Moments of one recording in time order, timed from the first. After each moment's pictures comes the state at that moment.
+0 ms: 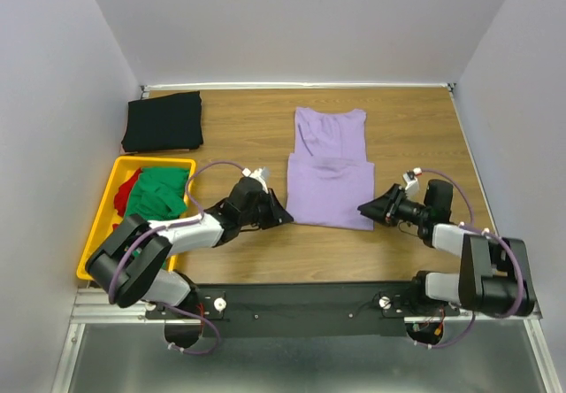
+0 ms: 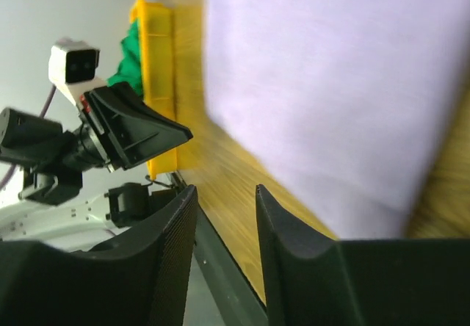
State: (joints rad) left arm -0.69 1.41 0.49 0.28 0.24 -0.93; right arm -0.13 1.33 0.24 0.40 -1.00 0.76
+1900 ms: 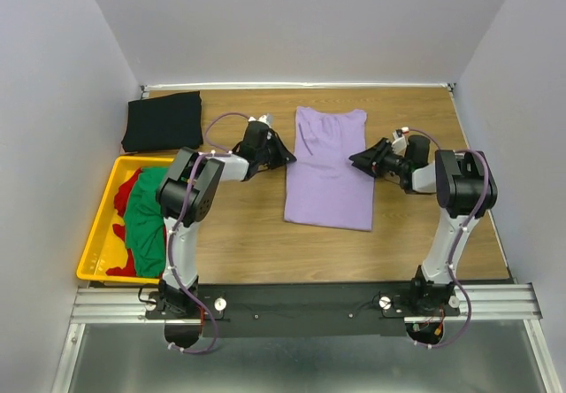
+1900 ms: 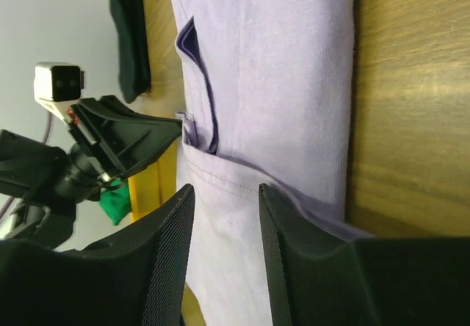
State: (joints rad) left arm -0.43 2.09 1.17 0.36 0.30 -0.80; right arm -0.04 2.06 0.83 0.76 -0.84 0.94
